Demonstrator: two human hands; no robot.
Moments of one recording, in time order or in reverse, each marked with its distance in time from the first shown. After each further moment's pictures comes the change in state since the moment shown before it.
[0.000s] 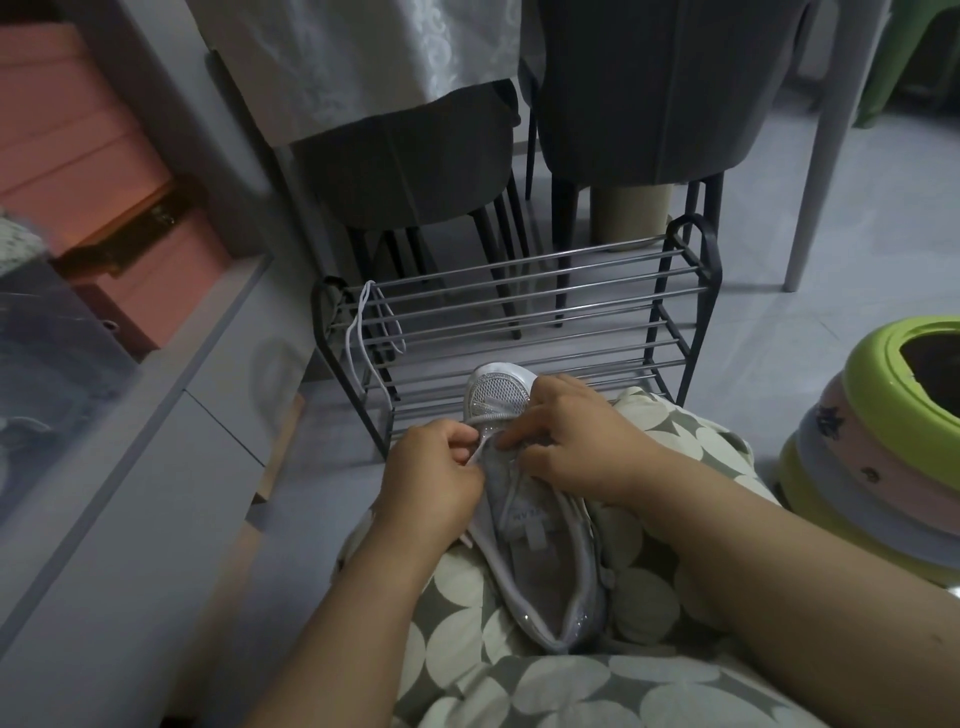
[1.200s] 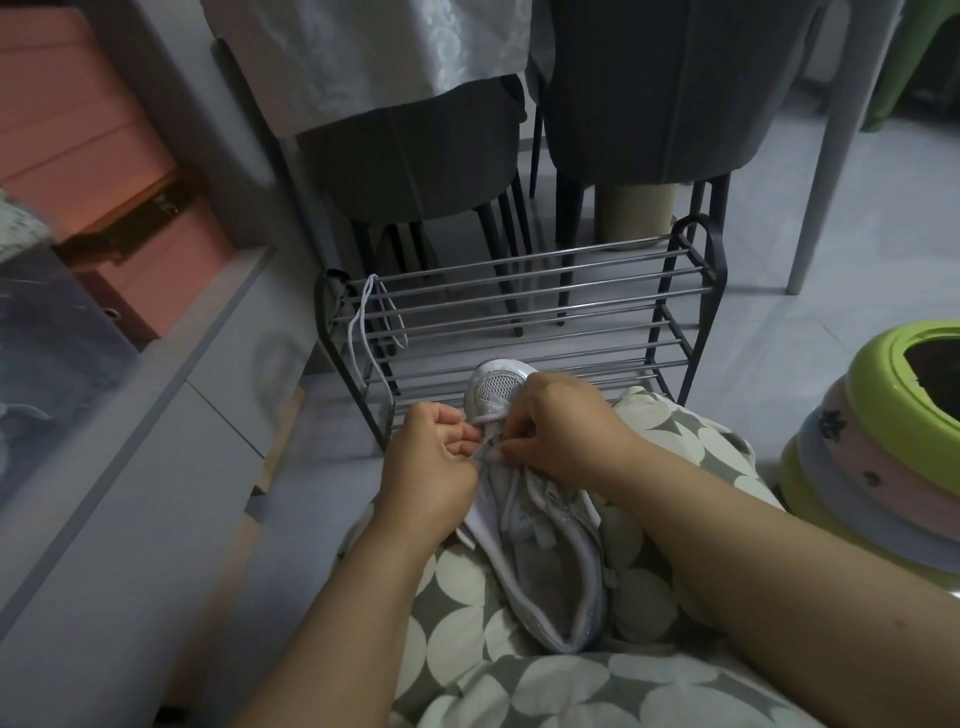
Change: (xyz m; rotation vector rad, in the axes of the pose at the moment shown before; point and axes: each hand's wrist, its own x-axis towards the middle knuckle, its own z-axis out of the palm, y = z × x) left_hand 0.003 -0.007 0.003 -0.408 -0.029 -0.104; right_hand 0.020 0.004 0.016 -0.157 0.141 -0.073
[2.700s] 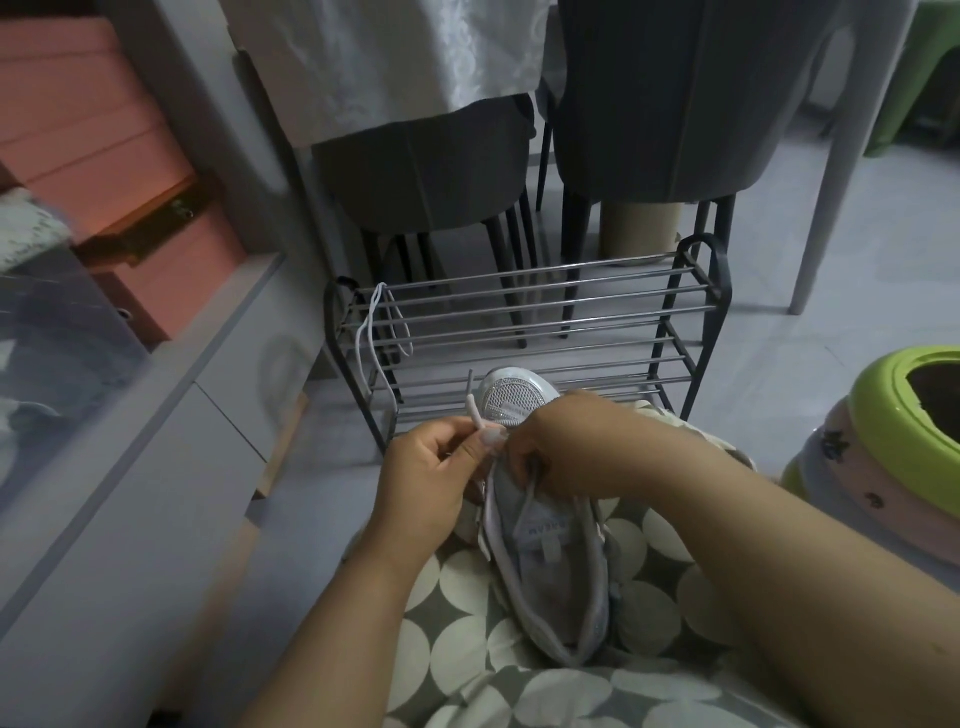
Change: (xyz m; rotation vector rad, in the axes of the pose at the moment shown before) left_hand -0.007 0.000 -0.009 -0.217 -0.021 0.167; right_hand -0.005 -0.018 -0.041 -0.257 -0.380 -0.164
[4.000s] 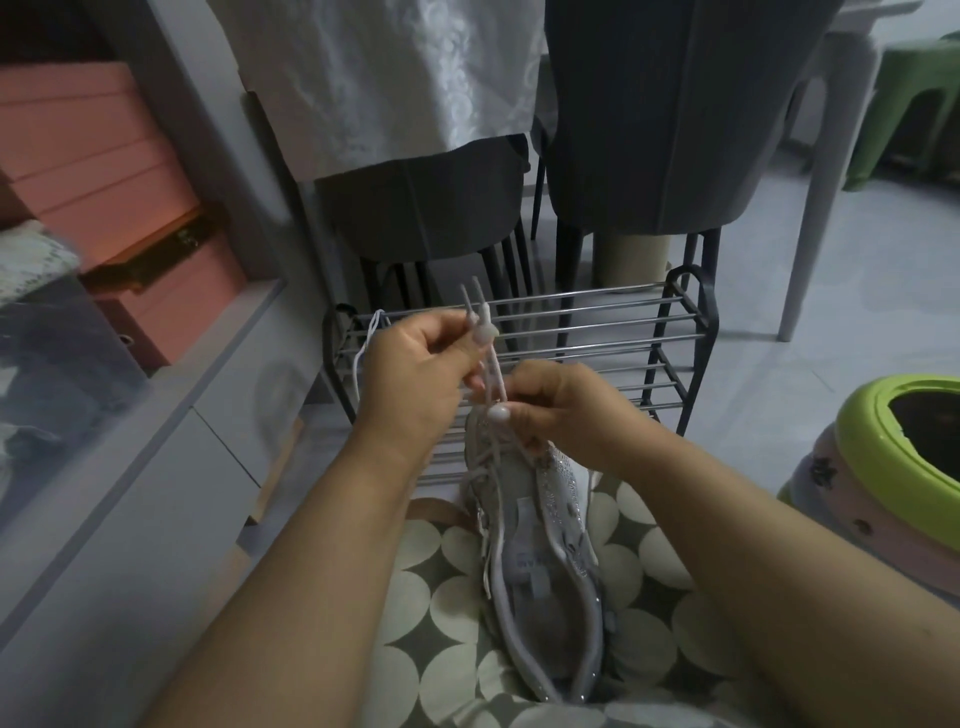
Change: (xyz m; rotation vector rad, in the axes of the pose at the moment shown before) left_hand 0.044 0.088 0.003 -0.024 0.069 0.235; right_hand 0.009 0.013 -0.008 0.942 0.418 -0.073
